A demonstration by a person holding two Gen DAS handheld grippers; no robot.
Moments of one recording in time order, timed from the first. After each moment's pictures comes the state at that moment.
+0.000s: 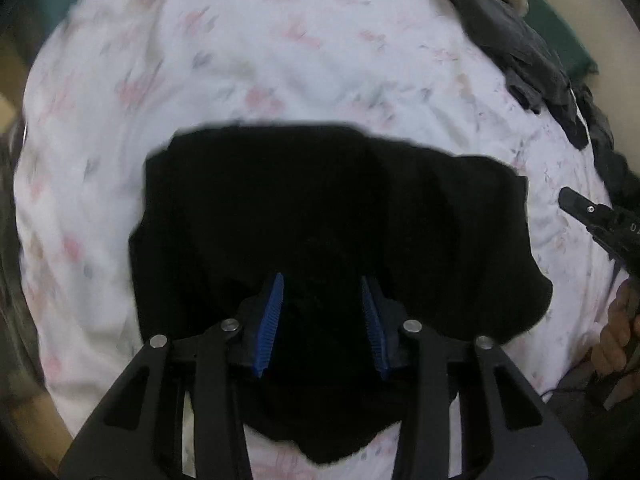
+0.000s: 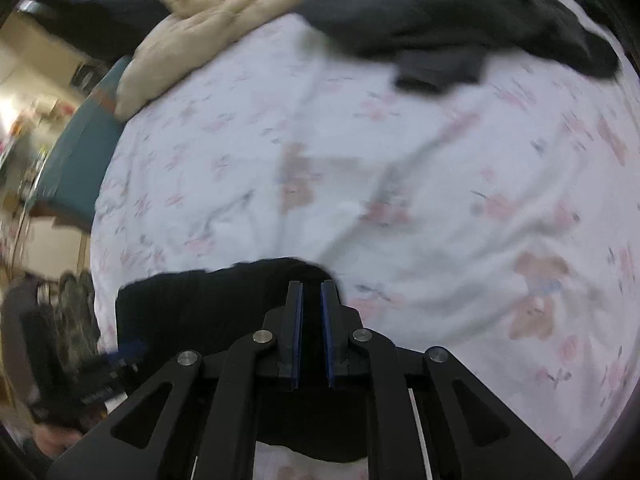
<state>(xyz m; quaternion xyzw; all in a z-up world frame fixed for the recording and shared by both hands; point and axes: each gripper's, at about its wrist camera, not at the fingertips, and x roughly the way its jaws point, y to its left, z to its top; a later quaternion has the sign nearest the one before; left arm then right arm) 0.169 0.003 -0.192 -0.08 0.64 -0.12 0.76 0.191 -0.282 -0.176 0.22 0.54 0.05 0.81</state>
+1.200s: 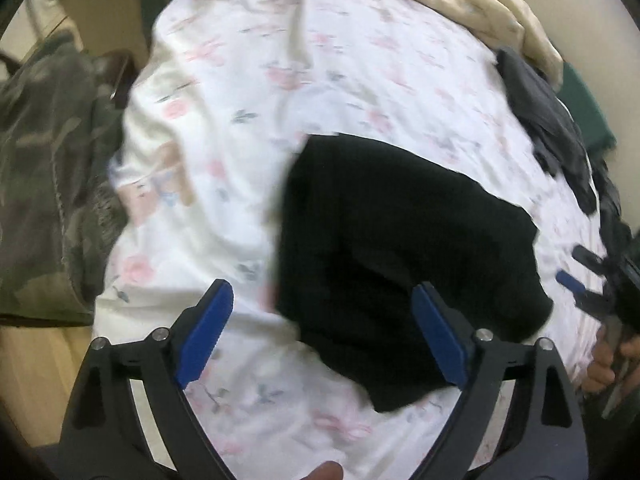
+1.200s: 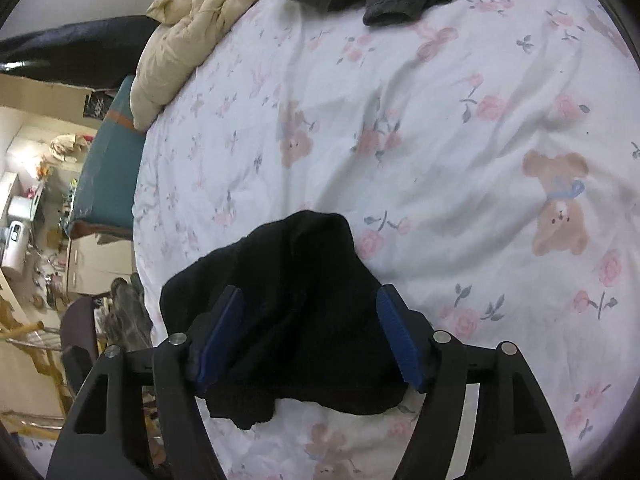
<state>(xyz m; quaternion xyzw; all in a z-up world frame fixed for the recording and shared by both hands) 0.115 0.088 -0.170 -0.15 0.58 -0.03 0.80 0.172 -0.303 -0.199 0.33 0.56 0.10 0.75</state>
